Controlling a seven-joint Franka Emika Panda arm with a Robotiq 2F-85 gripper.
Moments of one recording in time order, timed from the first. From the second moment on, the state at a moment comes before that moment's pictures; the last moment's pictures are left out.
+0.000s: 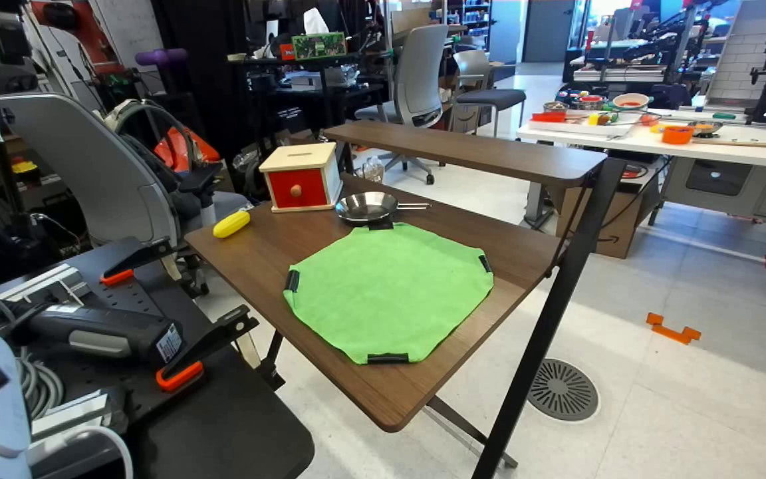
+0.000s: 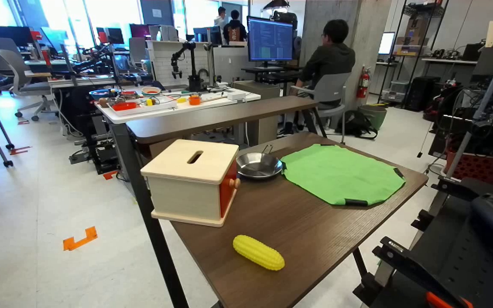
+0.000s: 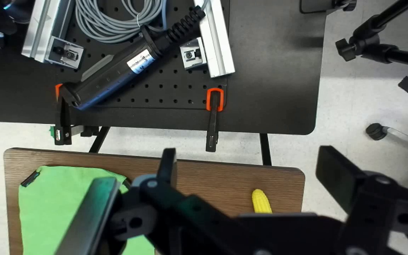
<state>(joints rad) 0.18 -0.49 0.31 -2.55 0.12 1.88 0.31</state>
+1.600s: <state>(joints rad) 0.24 0.35 0.24 -2.17 -0.17 2.31 0.54</state>
